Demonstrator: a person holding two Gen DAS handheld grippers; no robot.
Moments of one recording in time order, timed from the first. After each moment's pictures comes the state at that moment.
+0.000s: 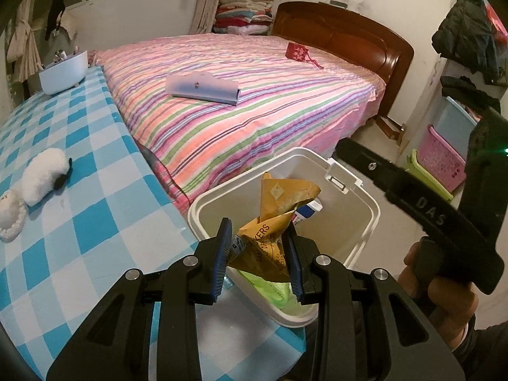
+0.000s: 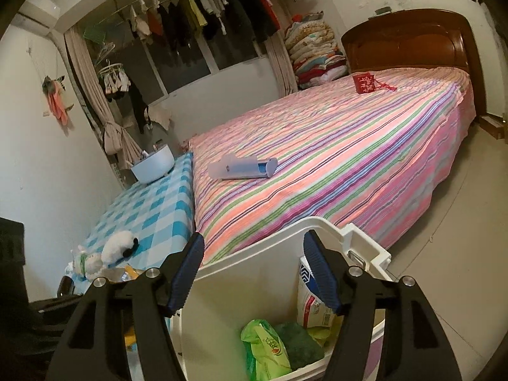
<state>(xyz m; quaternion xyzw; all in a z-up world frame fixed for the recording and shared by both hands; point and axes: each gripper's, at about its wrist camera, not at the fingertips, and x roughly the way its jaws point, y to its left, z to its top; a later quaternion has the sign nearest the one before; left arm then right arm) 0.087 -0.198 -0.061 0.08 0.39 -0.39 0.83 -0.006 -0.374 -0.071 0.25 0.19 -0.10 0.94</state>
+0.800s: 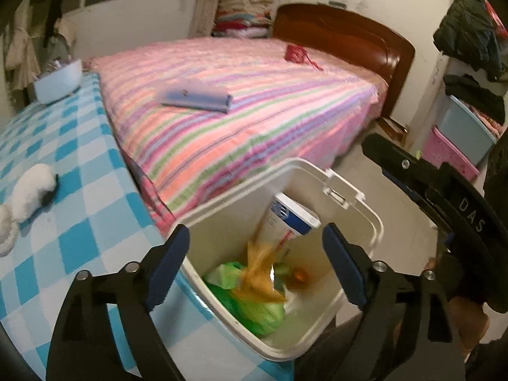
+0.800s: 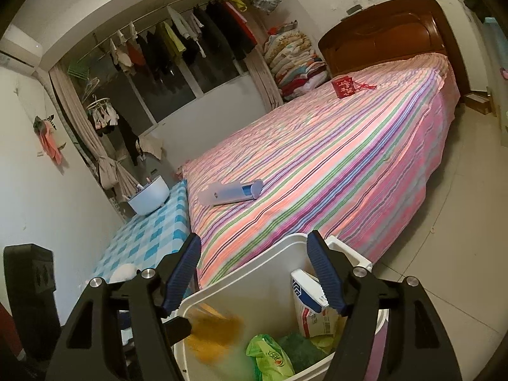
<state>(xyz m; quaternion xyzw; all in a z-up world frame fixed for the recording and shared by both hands) 0.090 -0.228 -0.064 0.09 0.37 -0.38 0.84 -0.021 -0.397 -0.074 0.30 0.15 -0.13 0.93</state>
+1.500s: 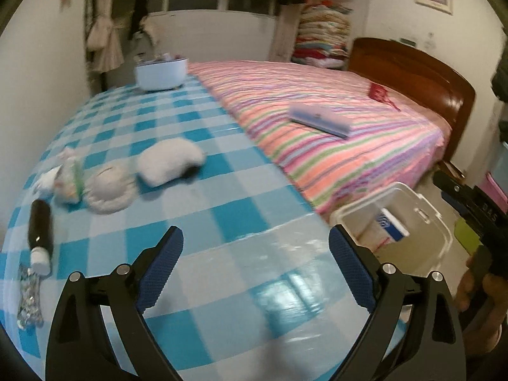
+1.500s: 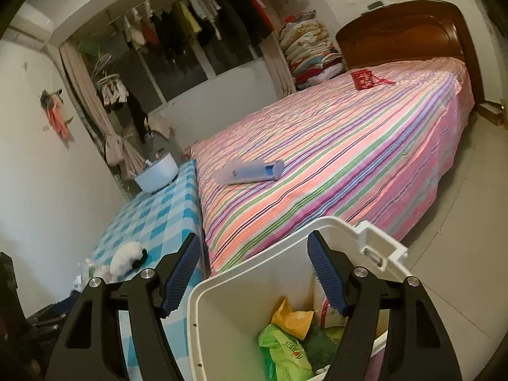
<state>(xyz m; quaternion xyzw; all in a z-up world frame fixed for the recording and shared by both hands) 0.113 -0.071 -0.055 0.04 0.34 -0.22 0.91 -0.001 -0.368 -0.068 0.27 0.19 -0.10 0.94</state>
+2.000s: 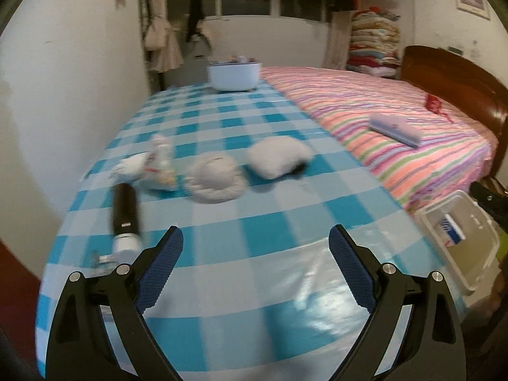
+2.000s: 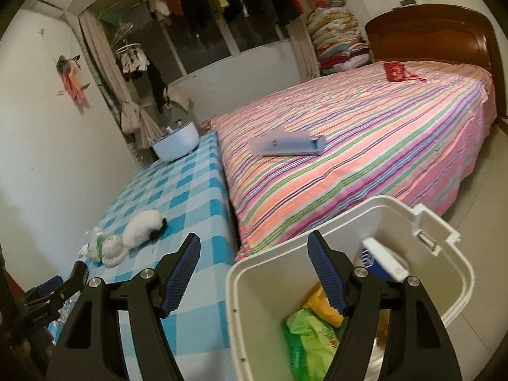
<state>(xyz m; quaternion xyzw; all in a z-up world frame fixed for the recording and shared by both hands) 0.115 0.021 -0.050 0.05 0.32 -0.09 0.94 0.030 -0.310 -0.072 0.23 0.23 -0.05 0.94</state>
